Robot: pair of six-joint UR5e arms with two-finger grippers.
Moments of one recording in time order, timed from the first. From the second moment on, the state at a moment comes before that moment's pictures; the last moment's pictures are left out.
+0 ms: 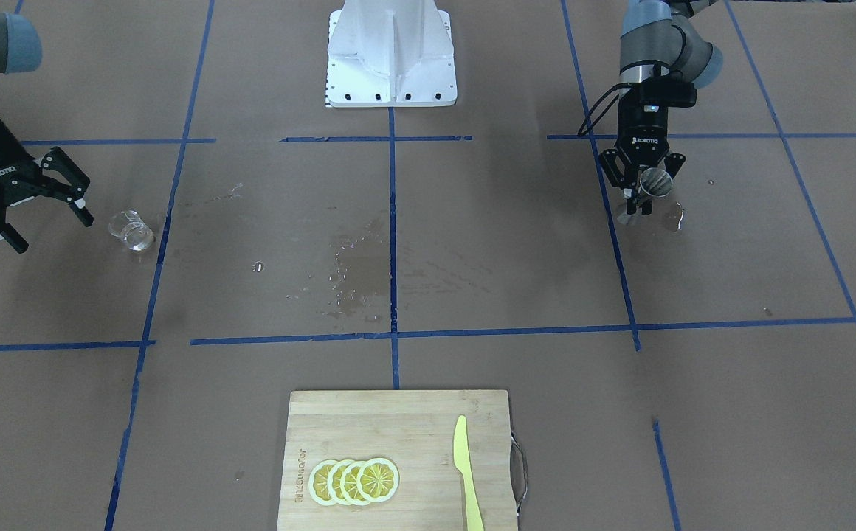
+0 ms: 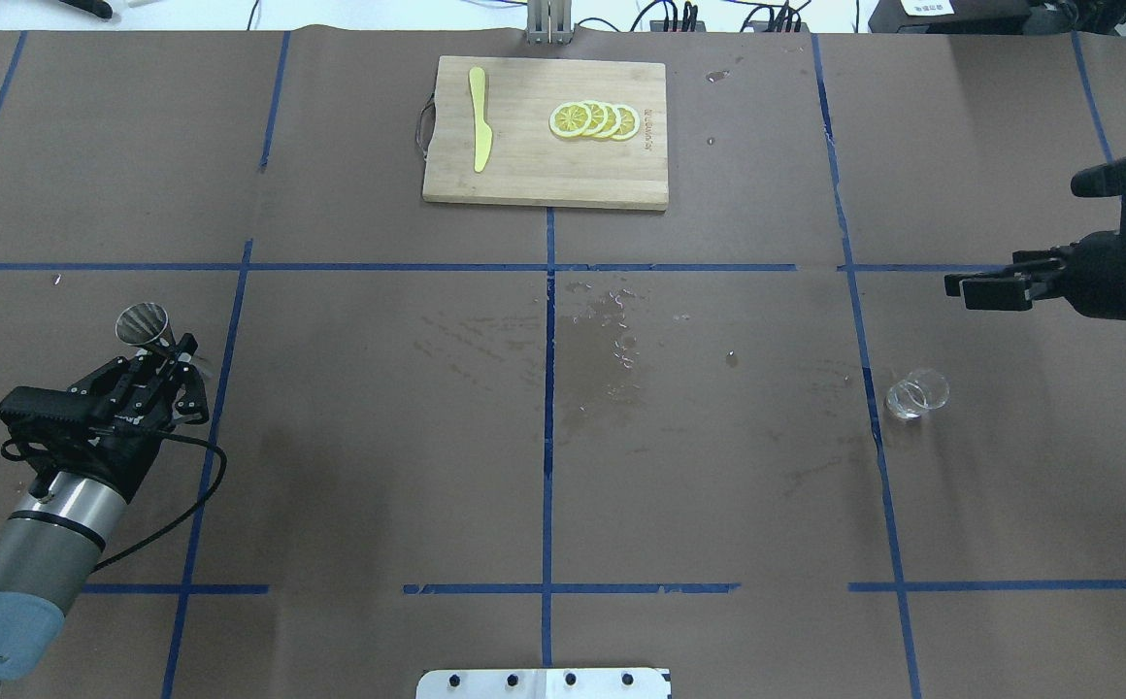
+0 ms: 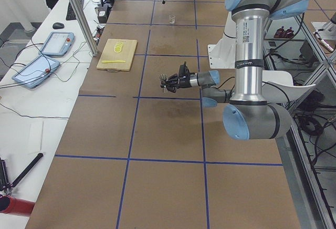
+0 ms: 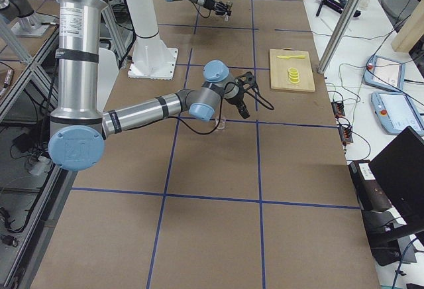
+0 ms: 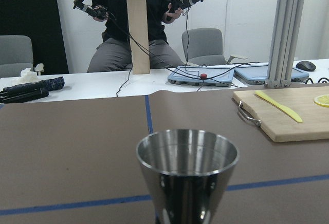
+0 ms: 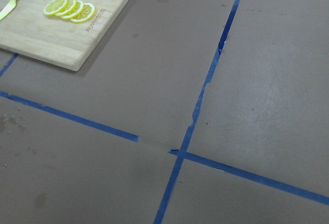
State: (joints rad) left arm -0.21 -1.48 -1.77 -2.72 -0.55 -1.03; right arm 0.86 -1.71 1.92 -0.65 1.84 0.81
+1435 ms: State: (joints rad) left arm -0.24 -1.54 -1.76 -2.74 -0.55 -0.99; right arm -0.01 -1.90 1.85 -0.62 0.43 1.44
